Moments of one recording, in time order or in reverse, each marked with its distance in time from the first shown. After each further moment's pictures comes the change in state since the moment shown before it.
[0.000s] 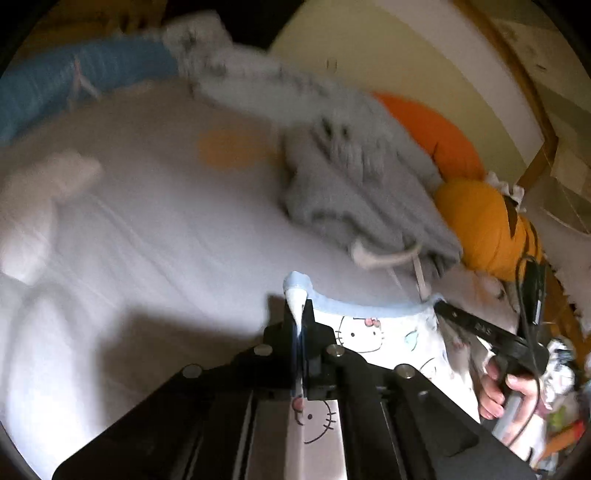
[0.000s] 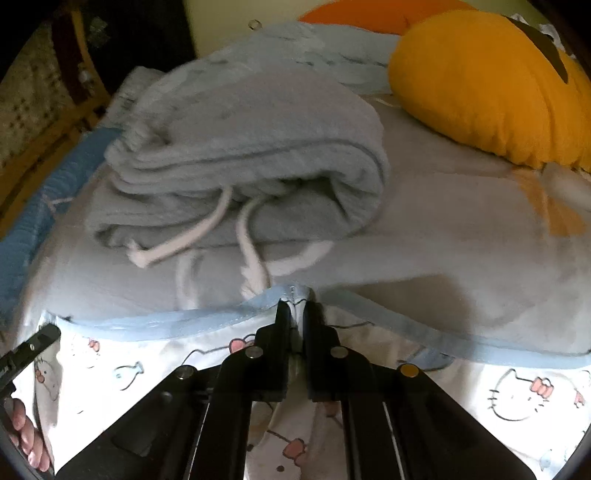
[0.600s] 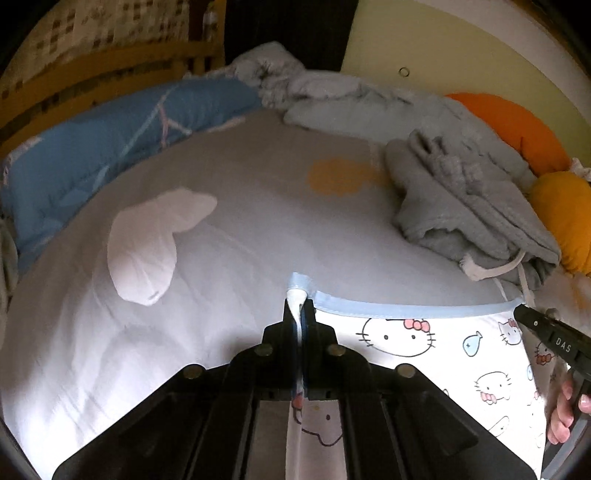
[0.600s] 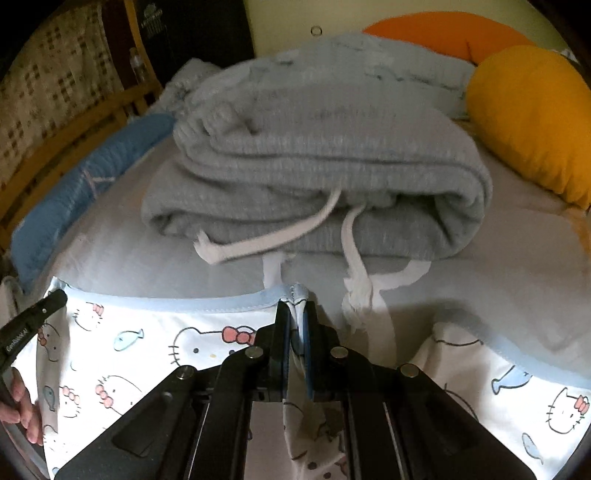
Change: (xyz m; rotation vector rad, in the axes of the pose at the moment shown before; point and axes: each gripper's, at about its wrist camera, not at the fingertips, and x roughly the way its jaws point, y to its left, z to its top) left arm 0.007 0.016 0.003 0.033 -0.018 0.429; right arm 0.024 0.046 0.000 -0.112 0.010 0.080
